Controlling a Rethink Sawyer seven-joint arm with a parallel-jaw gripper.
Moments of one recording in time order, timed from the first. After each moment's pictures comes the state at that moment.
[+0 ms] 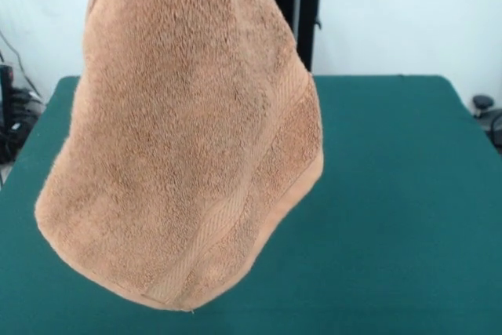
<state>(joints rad) -0.20 -0.74 -0.06 0.91 -0.06 1.38 1.57</state>
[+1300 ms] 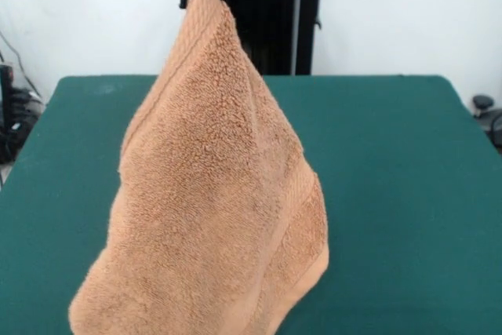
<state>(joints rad) -0.17 -0.72 -0.07 1.13 -0.06 1.02 1.57</state>
